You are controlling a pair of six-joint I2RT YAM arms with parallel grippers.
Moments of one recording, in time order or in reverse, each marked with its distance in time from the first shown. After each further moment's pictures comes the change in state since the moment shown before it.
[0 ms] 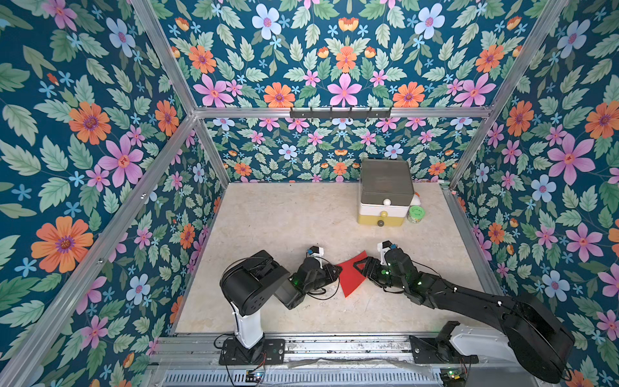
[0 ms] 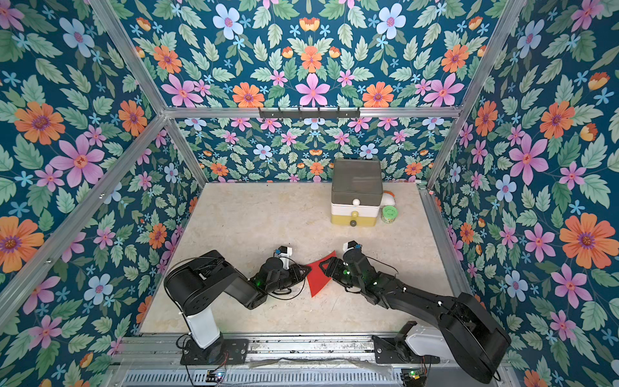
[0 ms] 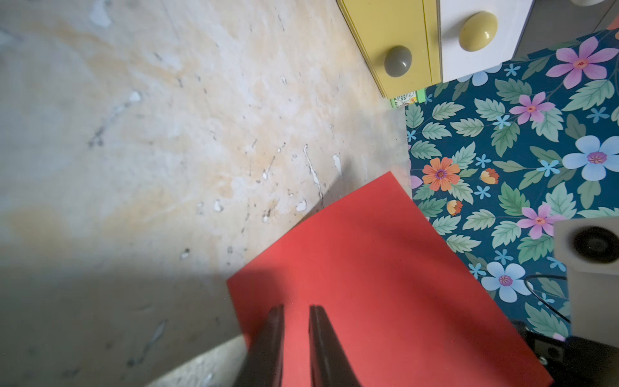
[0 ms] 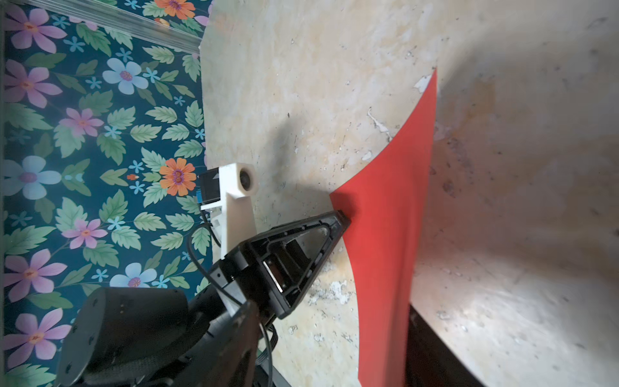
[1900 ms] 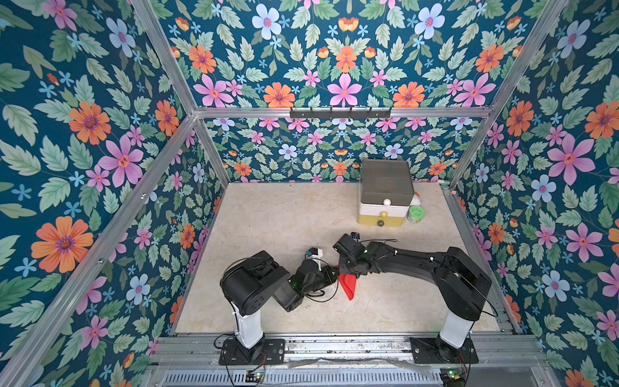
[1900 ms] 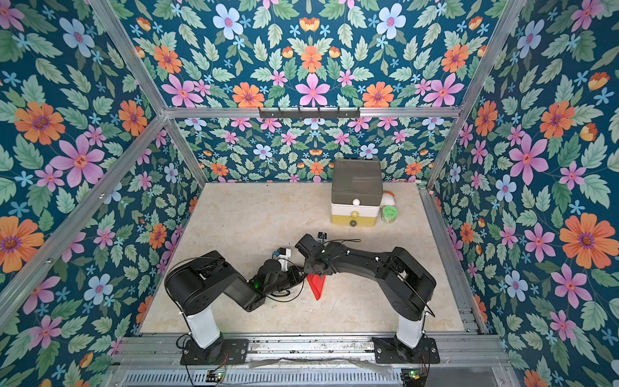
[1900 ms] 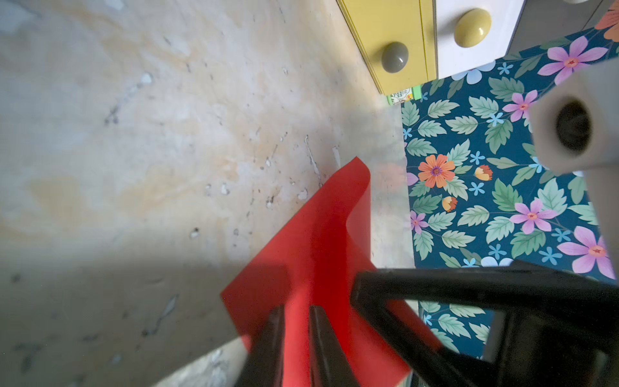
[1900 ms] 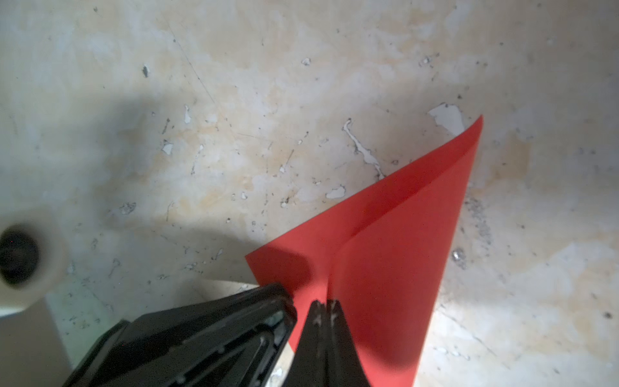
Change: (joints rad) left arm 0.002 -0.010 -0.036 0.047 0.013 -0.004; right arm 0.149 0.586 0.676 -0.651 0.320 -0.203
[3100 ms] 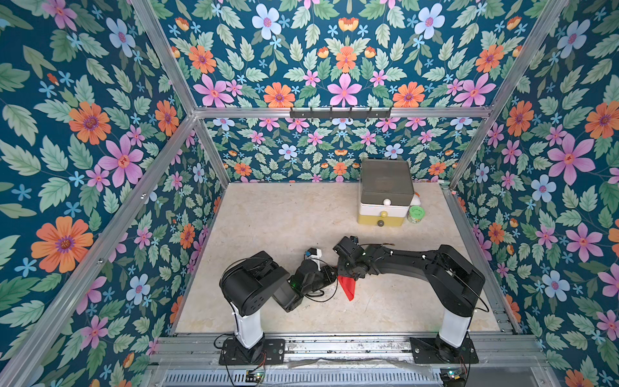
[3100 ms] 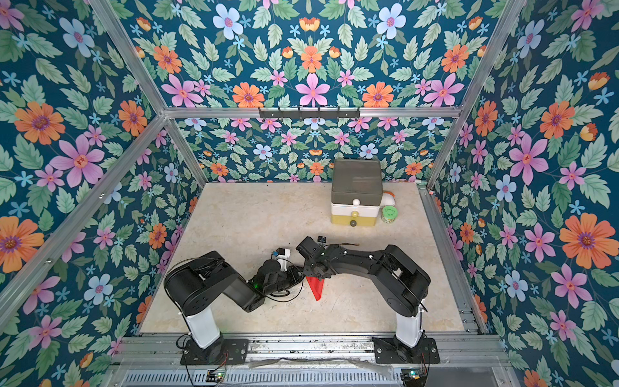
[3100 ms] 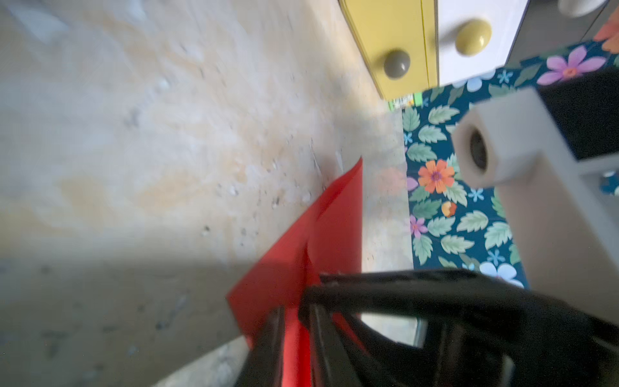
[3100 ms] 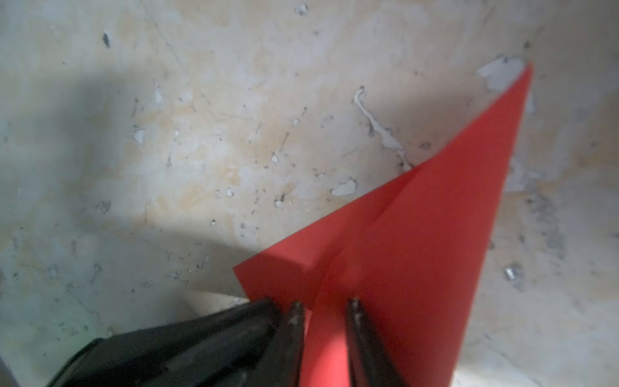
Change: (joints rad) left arm 0.005 -0.003 -0.009 0.005 -0.015 -0.019; right arm -0.012 0.043 -0.041 0.098 -0.065 0.027
